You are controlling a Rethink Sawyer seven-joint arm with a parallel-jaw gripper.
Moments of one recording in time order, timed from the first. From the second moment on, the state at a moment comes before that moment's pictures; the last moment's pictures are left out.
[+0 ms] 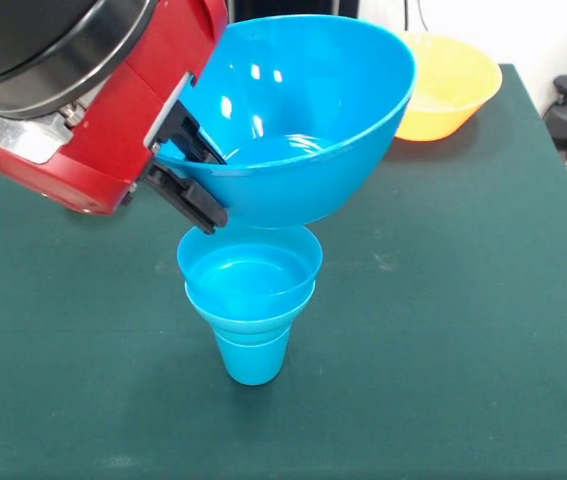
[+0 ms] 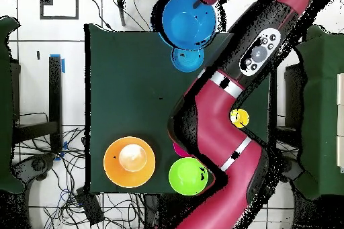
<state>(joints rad) -0.70 0.02 2.81 0.17 -2.55 2.17 0.23</state>
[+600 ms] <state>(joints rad) -0.70 0.02 2.81 0.17 -2.55 2.07 0.23</state>
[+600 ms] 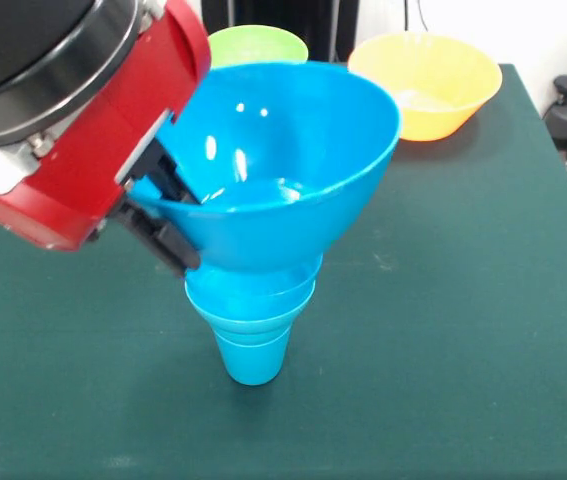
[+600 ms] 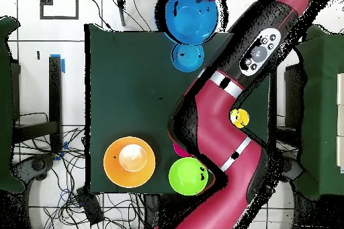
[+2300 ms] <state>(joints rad) -0.70 0.02 2.81 0.17 -2.55 1.96 0.23</state>
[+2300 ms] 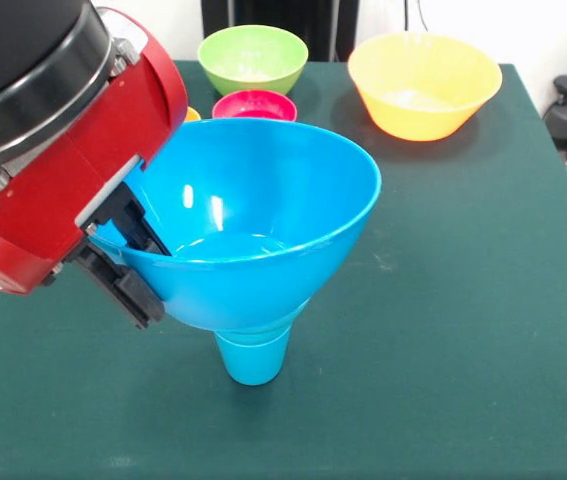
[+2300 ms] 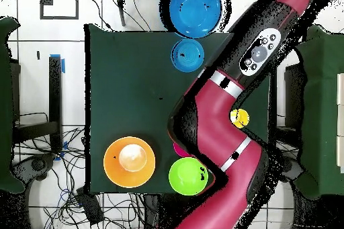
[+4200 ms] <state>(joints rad) -0.71 0.02 2.63 0.18 -2.41 1.96 0.23</state>
